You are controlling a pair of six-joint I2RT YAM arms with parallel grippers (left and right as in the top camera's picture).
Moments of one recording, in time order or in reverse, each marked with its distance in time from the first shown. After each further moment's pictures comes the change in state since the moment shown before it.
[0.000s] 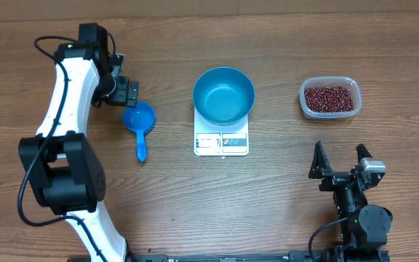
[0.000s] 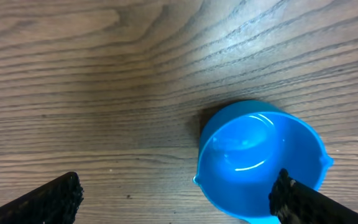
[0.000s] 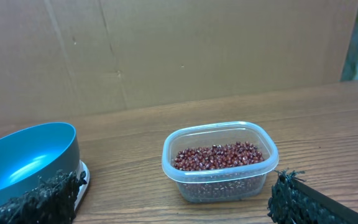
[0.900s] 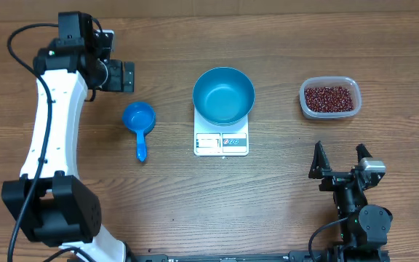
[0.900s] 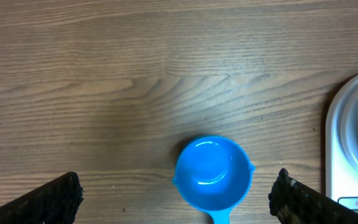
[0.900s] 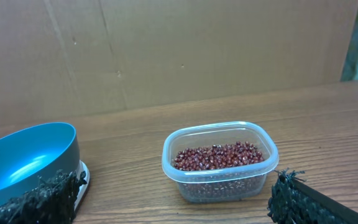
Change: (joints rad) left arm 0.000 -0.215 -0.016 0.094 0.087 -0.055; right arm 0.000 0.000 0.000 0.001 0.000 0.001
